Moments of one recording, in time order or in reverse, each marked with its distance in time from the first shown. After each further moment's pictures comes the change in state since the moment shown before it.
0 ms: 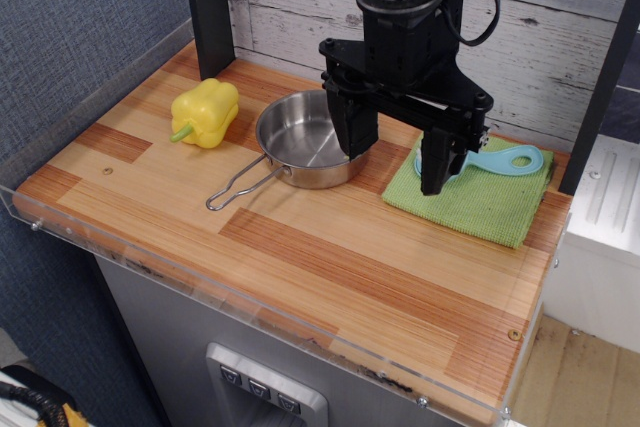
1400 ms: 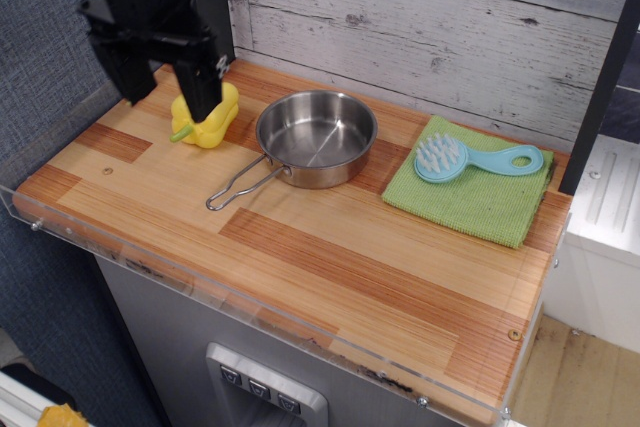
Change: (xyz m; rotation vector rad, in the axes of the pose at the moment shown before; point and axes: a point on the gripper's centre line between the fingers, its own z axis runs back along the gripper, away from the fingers) arm -0.042 0.166 0.012 0.072 -0.035 0.233
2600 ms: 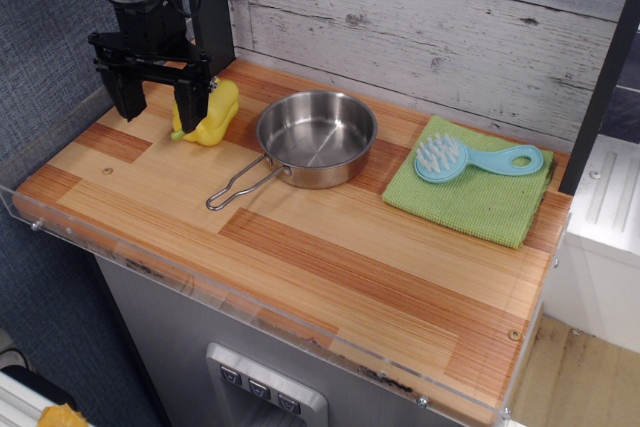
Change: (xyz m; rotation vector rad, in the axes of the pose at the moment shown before) arm 0.031 0.055 -0.071 0.045 0.132 0.142
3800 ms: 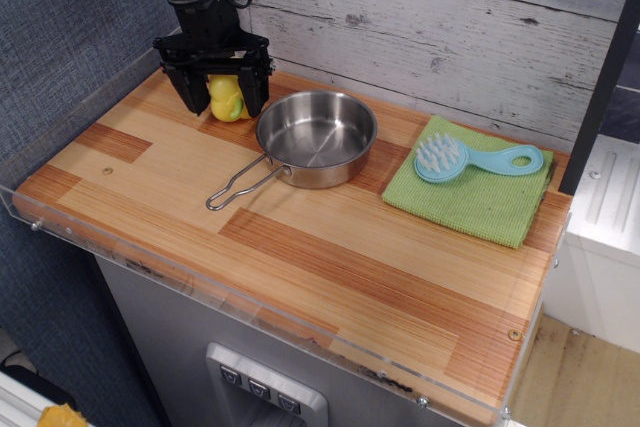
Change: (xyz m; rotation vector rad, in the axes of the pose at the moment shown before) arm 0.046 -0.034 -0.019 -0.146 -0.066 0.063
